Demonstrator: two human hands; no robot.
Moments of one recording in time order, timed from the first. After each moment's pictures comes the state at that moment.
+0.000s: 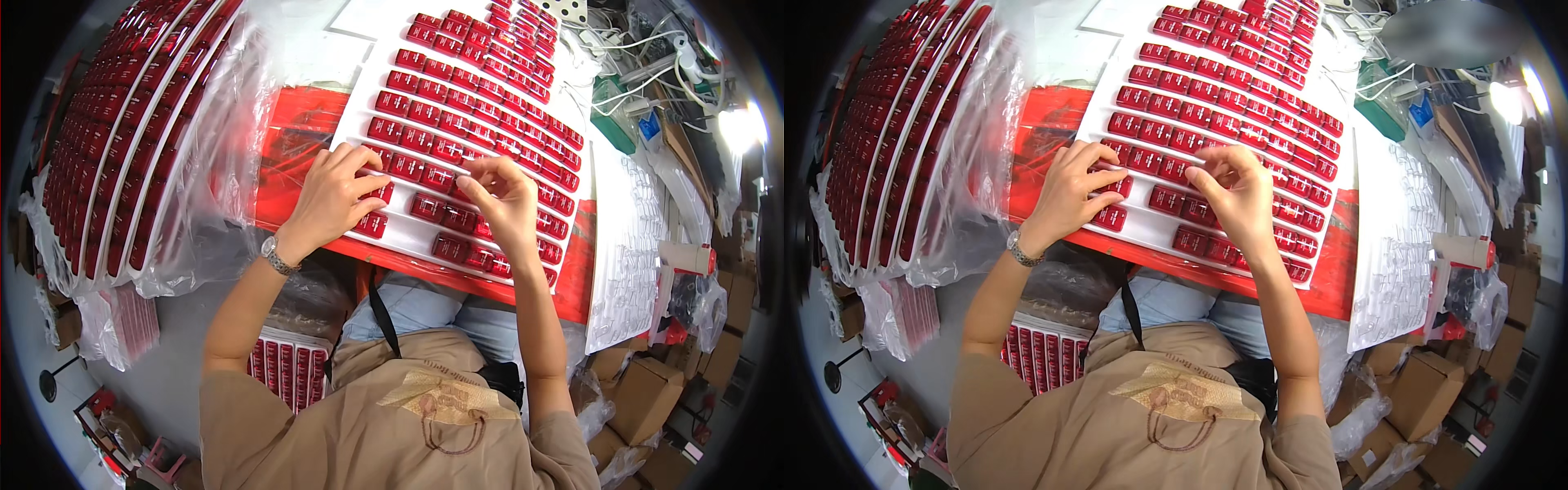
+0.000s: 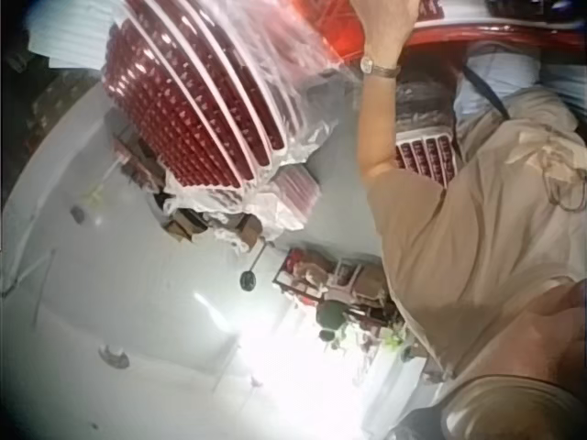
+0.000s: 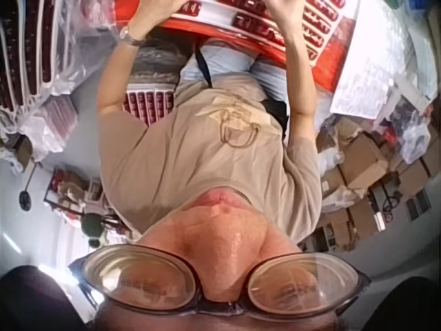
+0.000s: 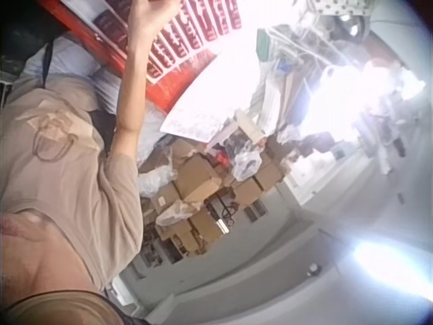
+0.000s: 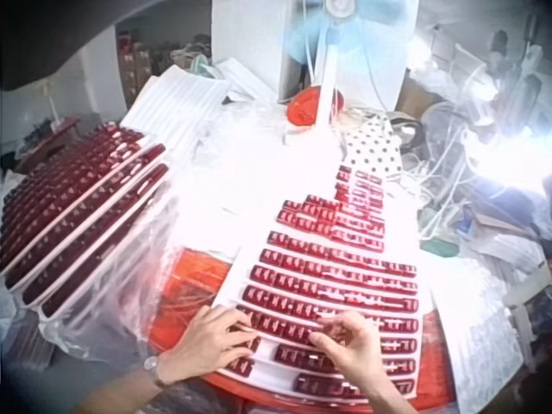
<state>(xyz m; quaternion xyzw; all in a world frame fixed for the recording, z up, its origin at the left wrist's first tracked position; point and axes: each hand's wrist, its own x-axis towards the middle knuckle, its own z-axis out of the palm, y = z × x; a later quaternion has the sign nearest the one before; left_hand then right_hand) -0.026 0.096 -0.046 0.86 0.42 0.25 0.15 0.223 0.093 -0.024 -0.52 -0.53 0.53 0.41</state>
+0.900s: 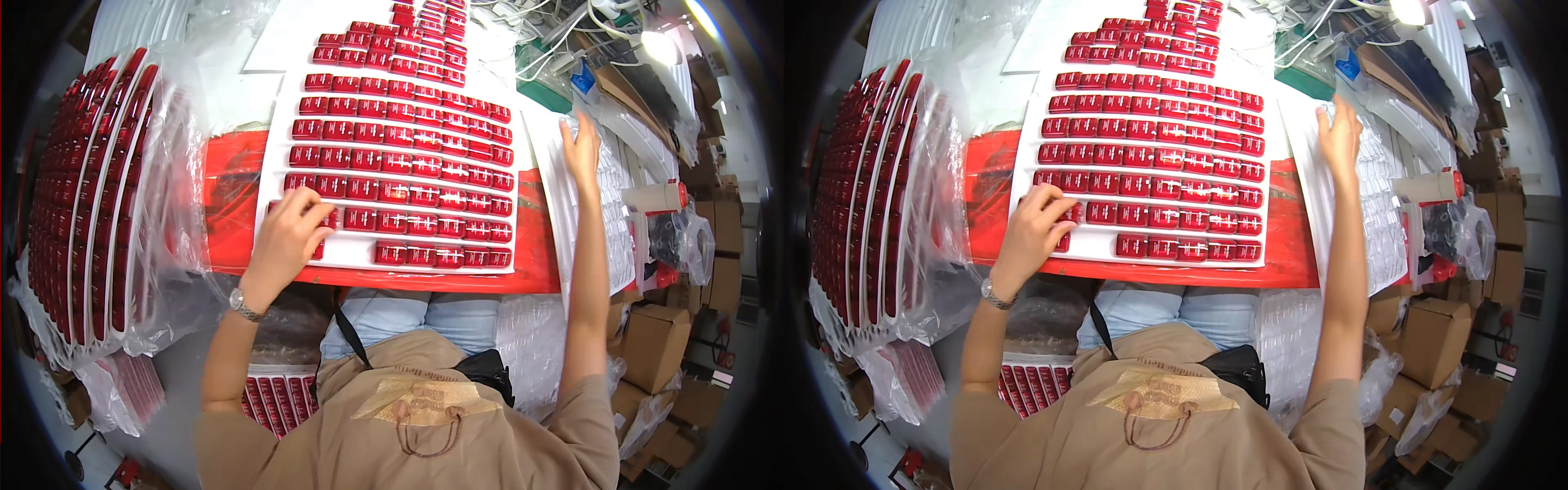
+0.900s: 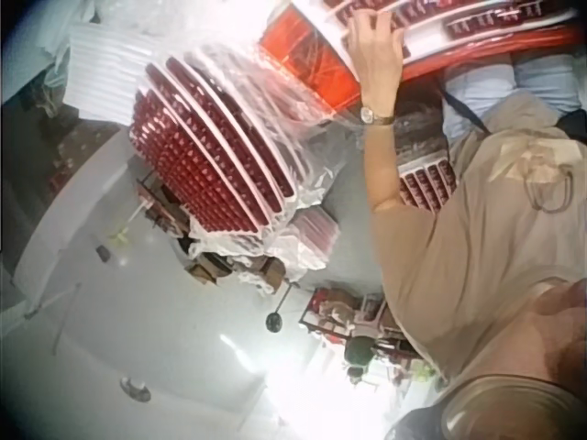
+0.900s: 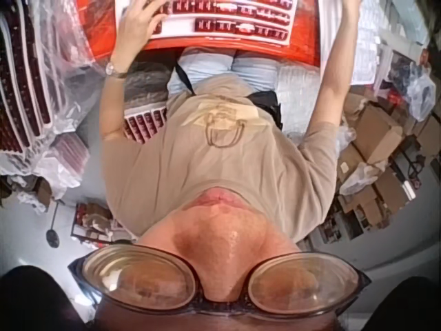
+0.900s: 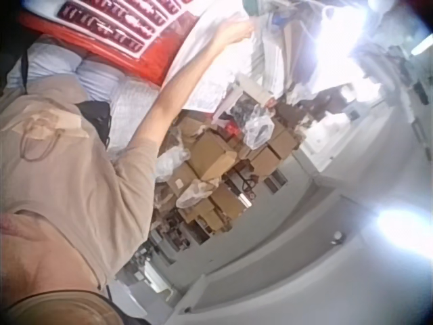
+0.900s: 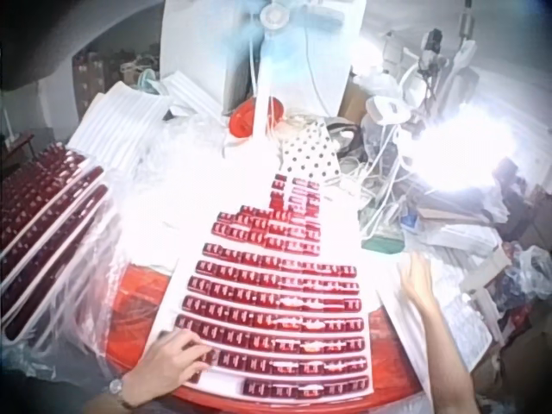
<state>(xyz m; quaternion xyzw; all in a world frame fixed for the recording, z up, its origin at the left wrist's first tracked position) 0.005 0.085 -0.037 0.85 0.43 0.25 0.20 0.502 0.156 -0.042 -0.75 -0.61 -0.15 0.19</state>
